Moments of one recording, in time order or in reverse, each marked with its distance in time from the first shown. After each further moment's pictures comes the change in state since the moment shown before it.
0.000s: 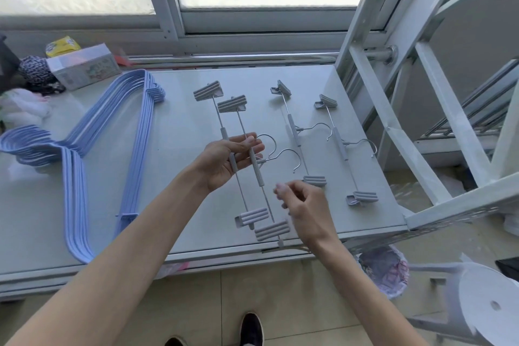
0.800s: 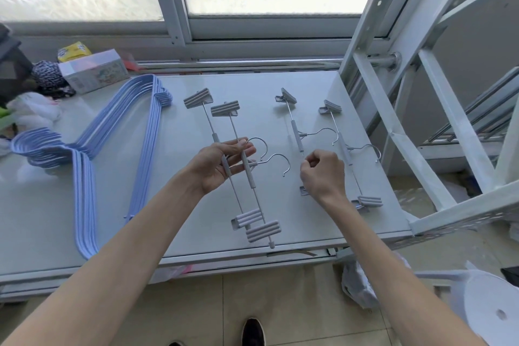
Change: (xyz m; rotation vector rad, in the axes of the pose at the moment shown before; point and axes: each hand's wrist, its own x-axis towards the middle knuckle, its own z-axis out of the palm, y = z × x) left_hand -0.004 0.012 -0.021 -0.006 0.069 -0.036; right_hand 0.079 -0.007 -0.016 -0.482 0.276 -0.072
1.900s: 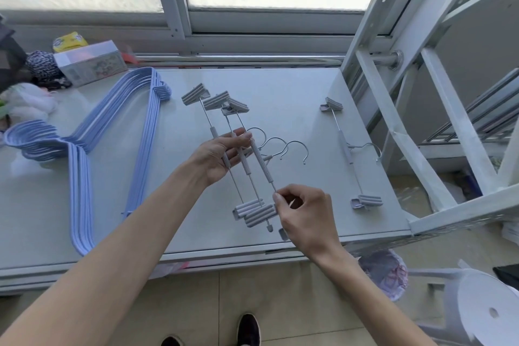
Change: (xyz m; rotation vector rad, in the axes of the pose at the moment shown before) left_hand 0.008 0.002 0.005 -0.009 0.021 0.056; right_hand -0.088 -0.013 -0.003 0.221 -0.128 -0.266
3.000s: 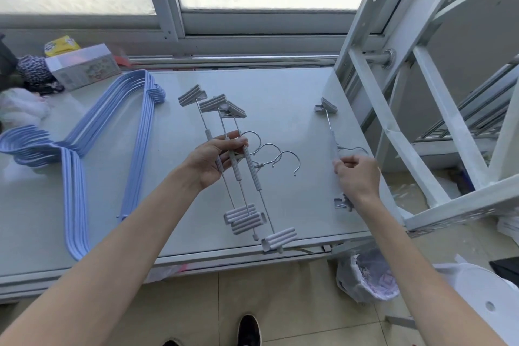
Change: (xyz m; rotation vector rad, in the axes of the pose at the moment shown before) left_hand -0.005 0.000 -0.001 0.021 -0.012 0.008; right_hand 0.079 0.078 -0.064 -0.018 0.263 0.475
